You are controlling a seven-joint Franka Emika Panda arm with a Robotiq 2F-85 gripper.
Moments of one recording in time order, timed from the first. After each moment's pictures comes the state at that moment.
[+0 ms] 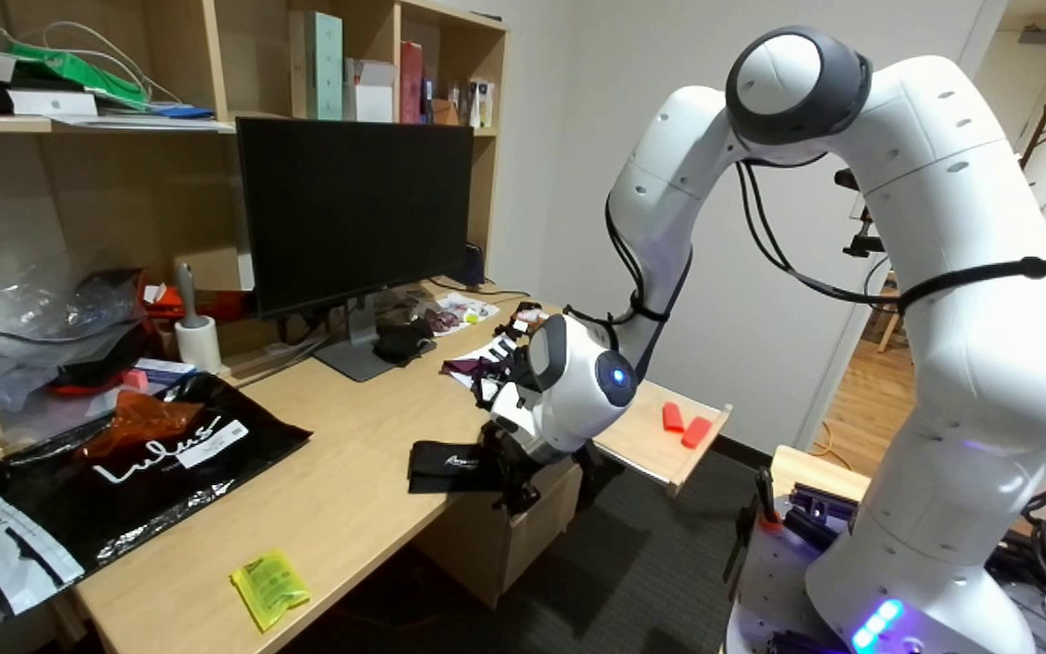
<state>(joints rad) -0.35 0.69 0.35 -2.22 -2.60 2.75 1.33</state>
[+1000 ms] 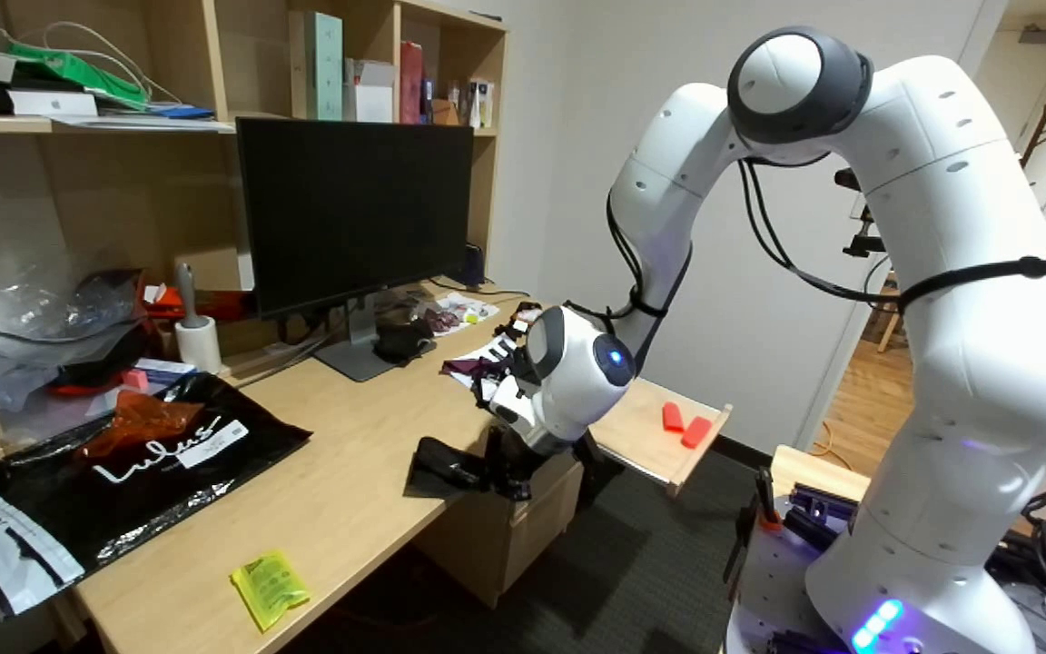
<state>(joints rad) -0.37 0.69 0.36 -2.19 -2.59 2.89 1.36</state>
